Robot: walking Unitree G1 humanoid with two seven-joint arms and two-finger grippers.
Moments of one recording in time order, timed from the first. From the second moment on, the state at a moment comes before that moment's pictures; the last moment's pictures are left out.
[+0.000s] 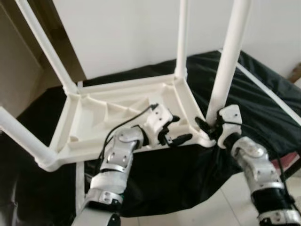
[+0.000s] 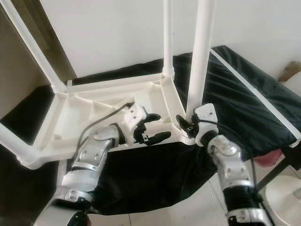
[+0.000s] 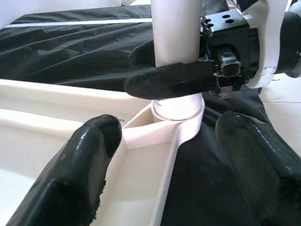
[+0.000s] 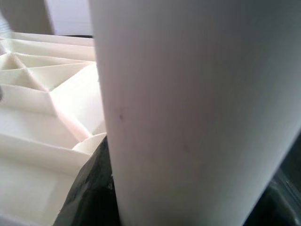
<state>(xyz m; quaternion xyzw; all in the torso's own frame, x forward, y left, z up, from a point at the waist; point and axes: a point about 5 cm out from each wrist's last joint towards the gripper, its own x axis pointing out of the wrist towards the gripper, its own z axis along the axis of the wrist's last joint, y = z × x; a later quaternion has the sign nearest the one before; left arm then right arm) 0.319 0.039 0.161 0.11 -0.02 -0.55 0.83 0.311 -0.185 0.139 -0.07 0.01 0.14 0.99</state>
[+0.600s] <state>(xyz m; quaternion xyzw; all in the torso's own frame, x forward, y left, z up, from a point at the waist) 0.313 0.038 0.156 0.10 -0.02 -0.54 0.83 0.300 -0.152 0.141 0.01 0.02 -0.11 0.99</state>
